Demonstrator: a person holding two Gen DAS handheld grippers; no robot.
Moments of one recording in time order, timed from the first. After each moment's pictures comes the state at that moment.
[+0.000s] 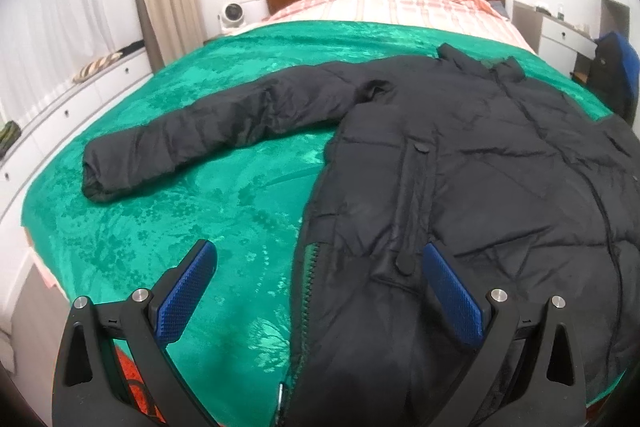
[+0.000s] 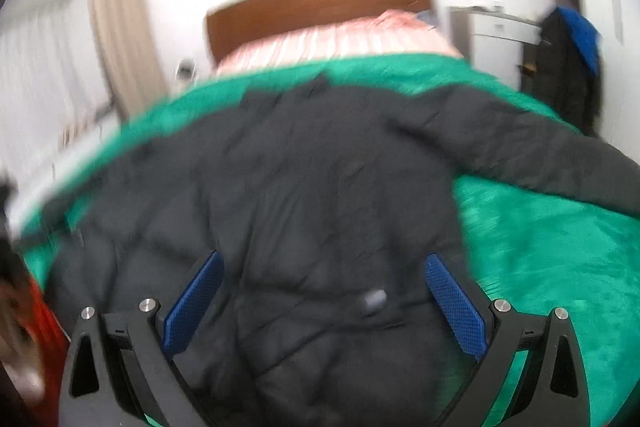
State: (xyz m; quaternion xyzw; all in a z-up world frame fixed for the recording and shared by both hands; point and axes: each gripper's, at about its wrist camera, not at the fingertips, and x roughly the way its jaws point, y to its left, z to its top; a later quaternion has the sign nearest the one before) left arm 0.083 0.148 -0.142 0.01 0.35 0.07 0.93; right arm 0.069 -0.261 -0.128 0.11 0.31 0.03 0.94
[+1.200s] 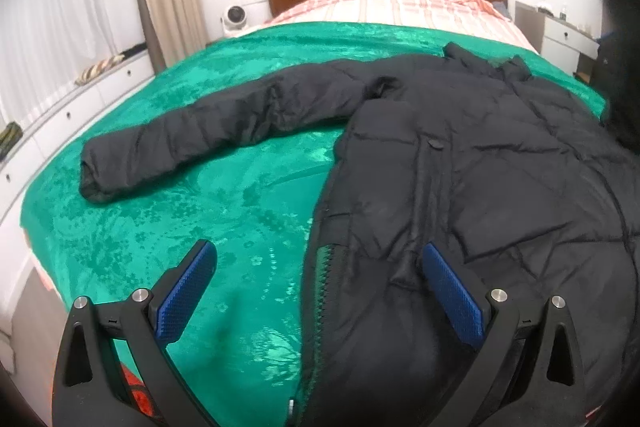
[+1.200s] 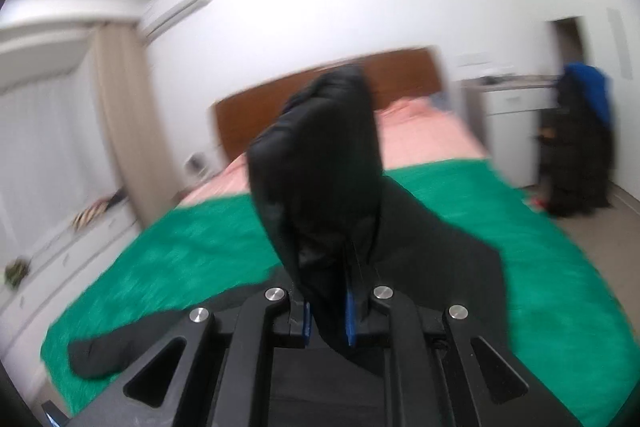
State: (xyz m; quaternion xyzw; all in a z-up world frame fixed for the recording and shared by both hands) left arm 0.089 0.154 -0.154 0.02 0.35 0.08 0.93; right arm 0.293 -0.268 0.057 0.12 0.22 0.06 0.97
